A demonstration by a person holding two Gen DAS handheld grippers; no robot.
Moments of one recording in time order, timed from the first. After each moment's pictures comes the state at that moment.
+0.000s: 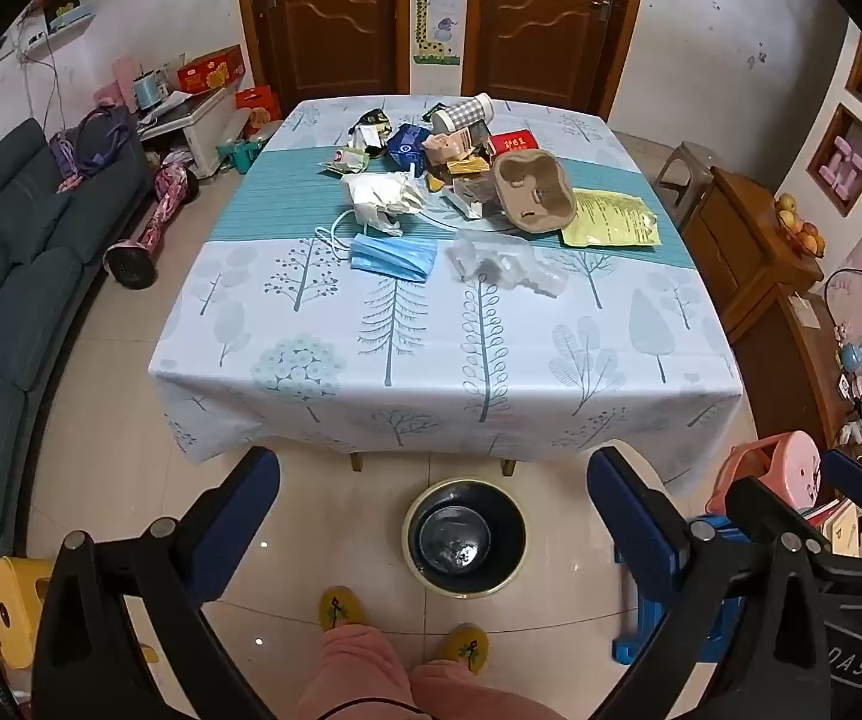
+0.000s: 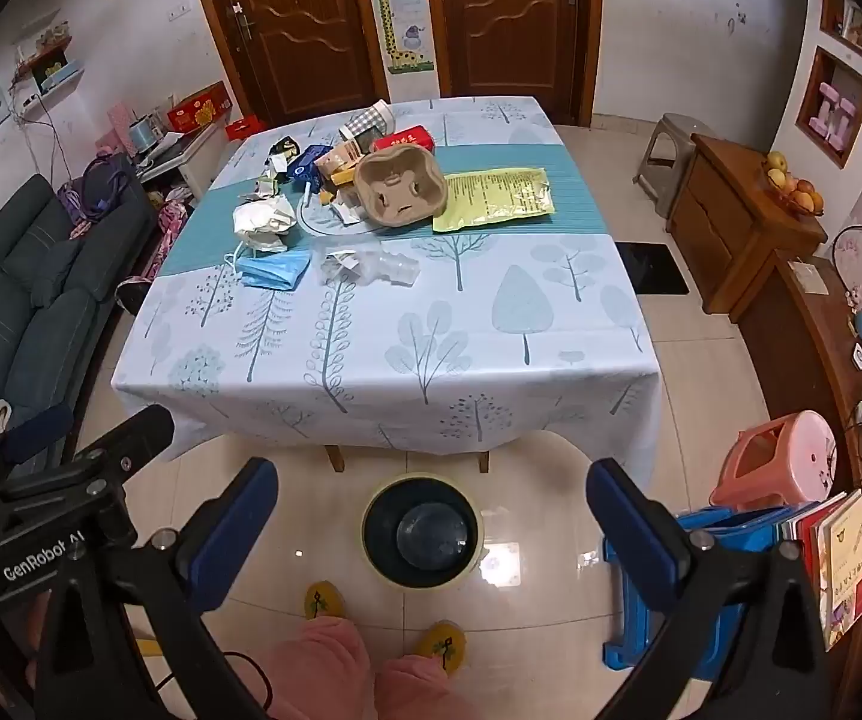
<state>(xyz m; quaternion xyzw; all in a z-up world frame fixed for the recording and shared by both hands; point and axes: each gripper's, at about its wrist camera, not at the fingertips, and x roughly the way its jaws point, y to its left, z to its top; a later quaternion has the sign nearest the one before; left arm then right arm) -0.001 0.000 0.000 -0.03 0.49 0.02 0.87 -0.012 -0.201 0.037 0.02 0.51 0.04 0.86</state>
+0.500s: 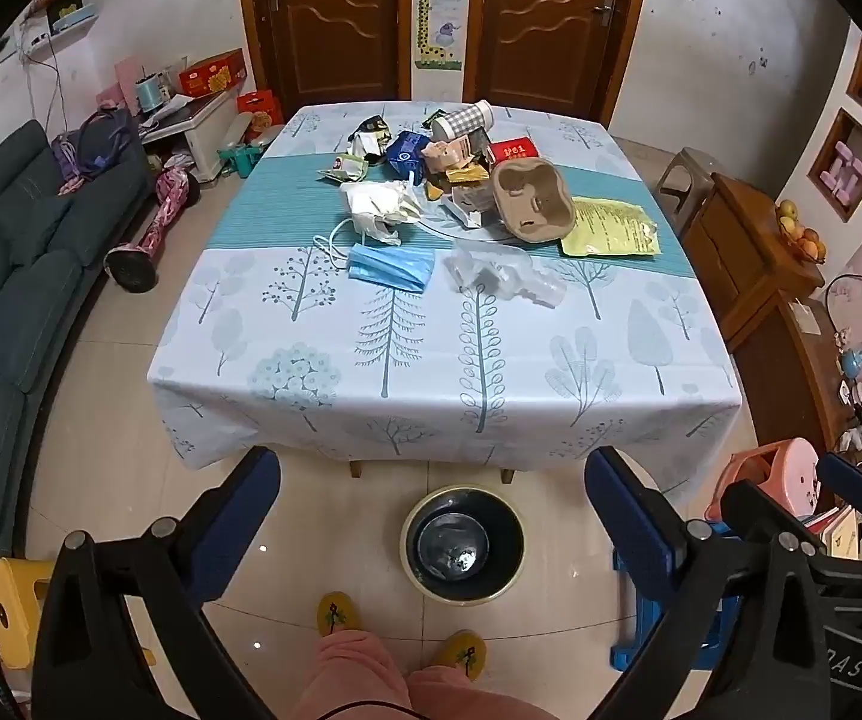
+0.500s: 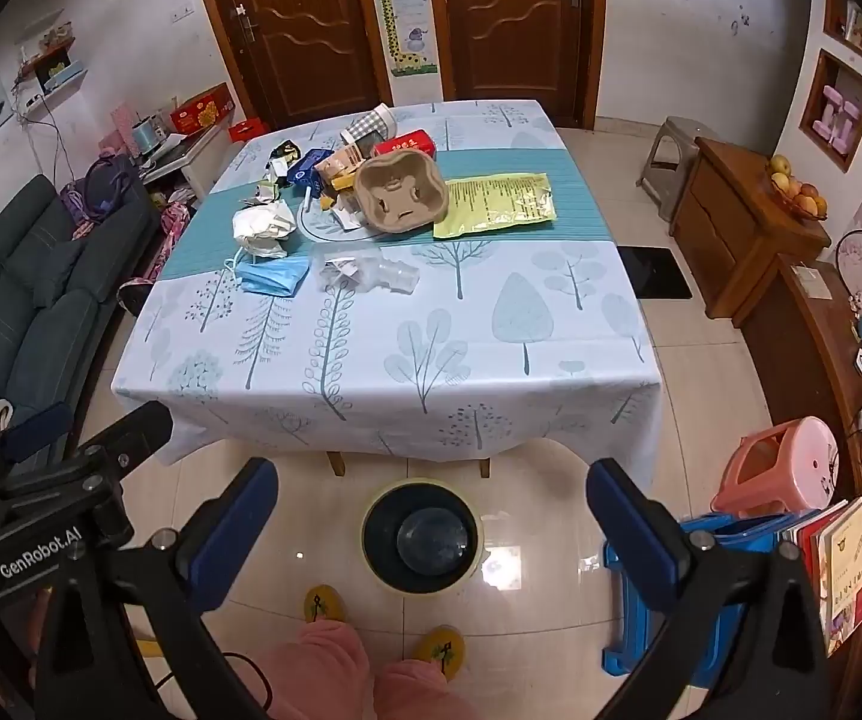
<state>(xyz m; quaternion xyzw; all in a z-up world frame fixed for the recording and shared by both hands) 0.005 -0.003 0.001 -0.03 0.49 0.02 0.87 -0.006 -0.203 0.038 0.02 0.50 0.04 0.86</state>
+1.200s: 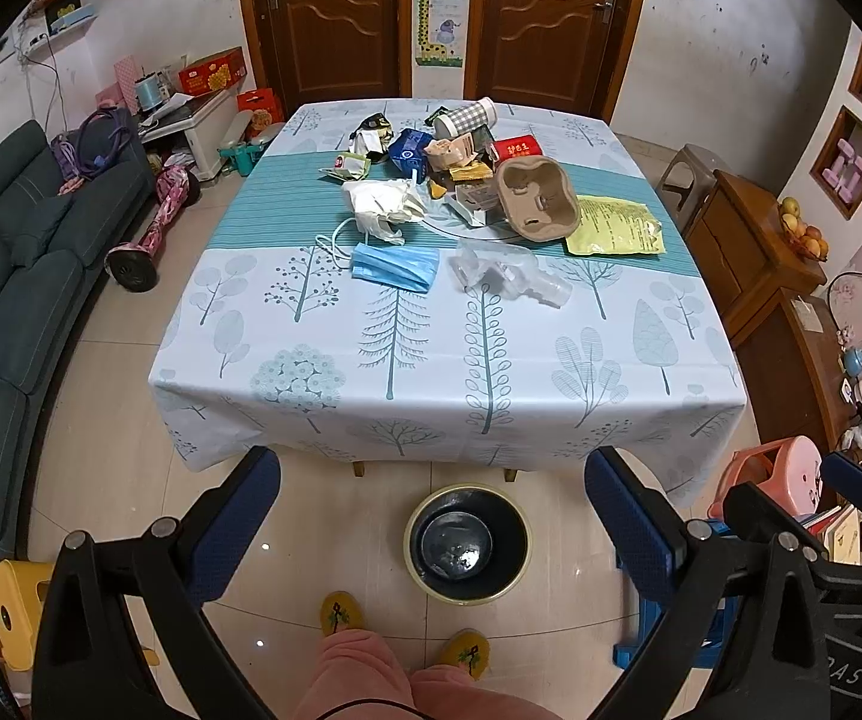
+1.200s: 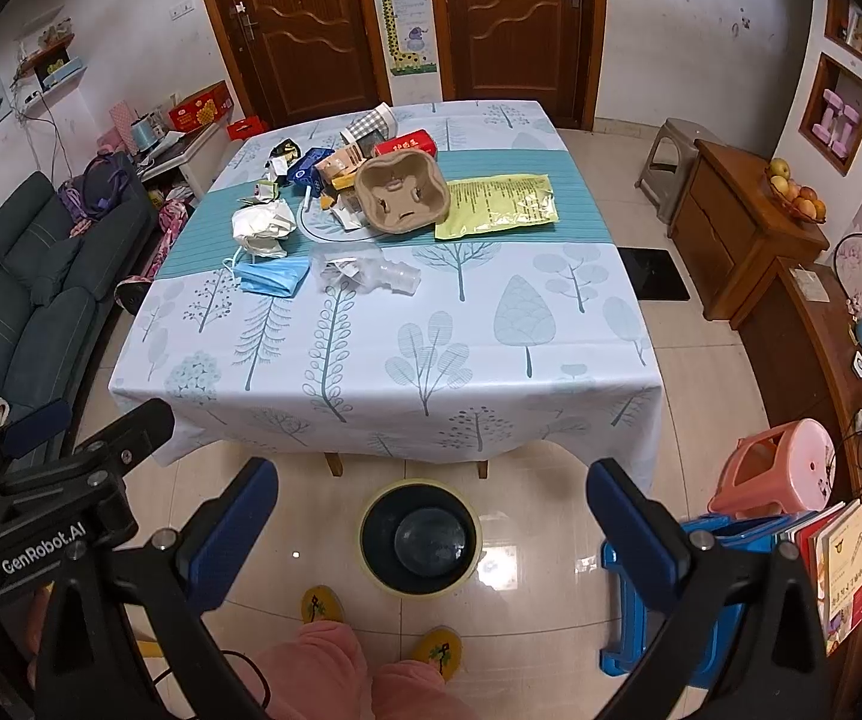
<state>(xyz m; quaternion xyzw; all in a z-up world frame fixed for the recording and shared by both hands) 0.010 -0.003 0.001 -0.03 0.49 0.02 0.87 -0.002 -0.202 0.038 0.02 0.51 0.04 0.86</state>
